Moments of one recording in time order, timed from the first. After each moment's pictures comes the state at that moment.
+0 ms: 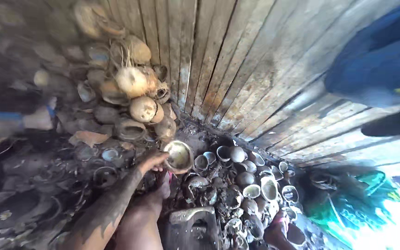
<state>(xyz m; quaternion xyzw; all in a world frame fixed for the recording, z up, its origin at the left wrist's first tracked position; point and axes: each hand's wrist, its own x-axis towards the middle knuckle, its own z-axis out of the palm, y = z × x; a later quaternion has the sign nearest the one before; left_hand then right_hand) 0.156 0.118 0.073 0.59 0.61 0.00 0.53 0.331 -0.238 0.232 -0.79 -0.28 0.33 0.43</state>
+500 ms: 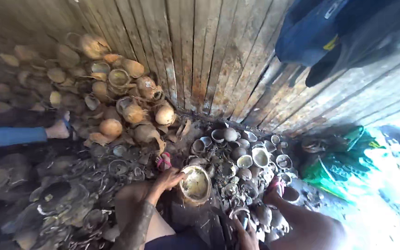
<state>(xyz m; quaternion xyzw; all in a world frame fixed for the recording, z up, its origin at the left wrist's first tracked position) 0.152 -0.084 0.110 0.74 0.48 -0.10 0.45 0.299 -0.392 0.119 -0.69 0.01 0.44 0.58</state>
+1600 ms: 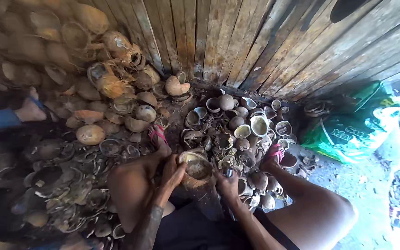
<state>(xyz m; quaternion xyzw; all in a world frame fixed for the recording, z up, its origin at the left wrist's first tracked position) 0.178 -0.161 0.110 0.68 0.57 0.04 0.47 0.326 -0.312 0.036 -0.73 -0.11 0.33 0.59</state>
